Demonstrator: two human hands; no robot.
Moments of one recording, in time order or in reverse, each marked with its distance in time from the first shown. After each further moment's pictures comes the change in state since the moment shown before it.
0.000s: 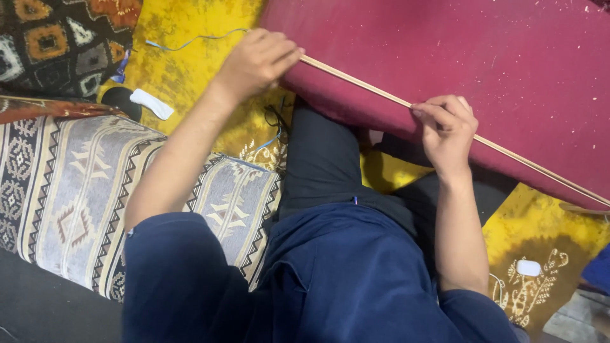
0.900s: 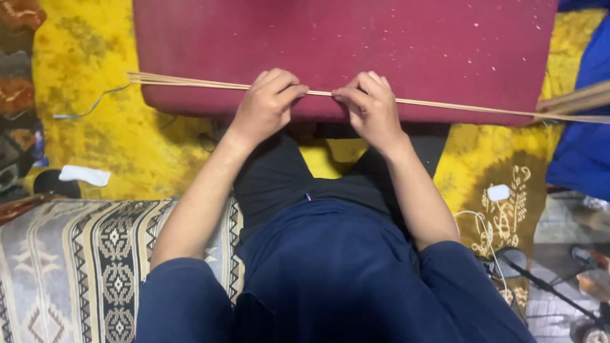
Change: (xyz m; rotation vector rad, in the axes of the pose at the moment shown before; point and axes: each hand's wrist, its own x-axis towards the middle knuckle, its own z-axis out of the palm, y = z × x) left_hand 0.124 0.139 0.031 -0.808 0.163 -0.087; right_hand -0.019 0.035 -0.018 -0.137 0.085 -0.076
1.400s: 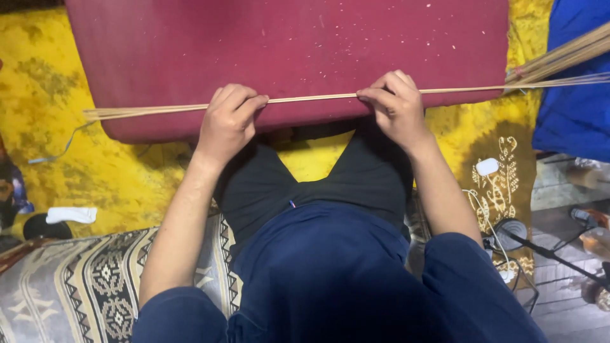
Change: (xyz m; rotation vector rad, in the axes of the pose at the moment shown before) left_hand 0.003 0.003 0.000 0.023 -0.016 0.008; right_hand -0.052 0.046 -0.074 -0.095 0.067 -0.010
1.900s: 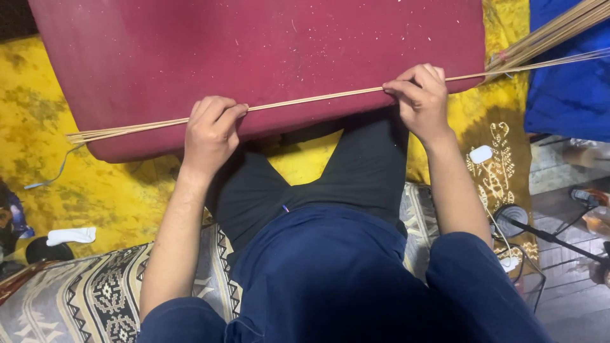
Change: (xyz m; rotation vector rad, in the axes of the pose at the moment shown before) left_hand 0.003 0.006 0.001 0.033 0.014 -0.027; right_hand -0.049 0.047 -0.041 -0.133 0.079 0.090
